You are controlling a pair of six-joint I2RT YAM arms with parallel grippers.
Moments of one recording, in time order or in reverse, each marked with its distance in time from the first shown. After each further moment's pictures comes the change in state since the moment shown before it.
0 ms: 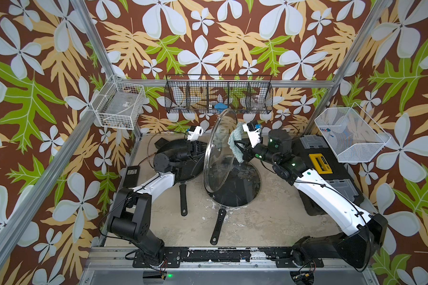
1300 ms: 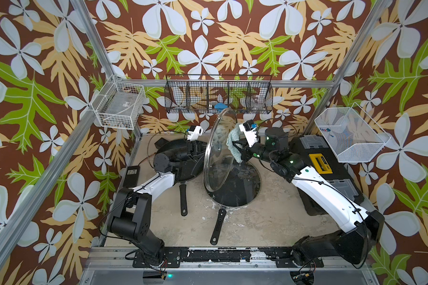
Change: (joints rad) left arm 0.000 0.001 0.000 0.000 -0.012 0.000; right arm 0.023 0.035 0.058 -0.070 0.006 -0.037
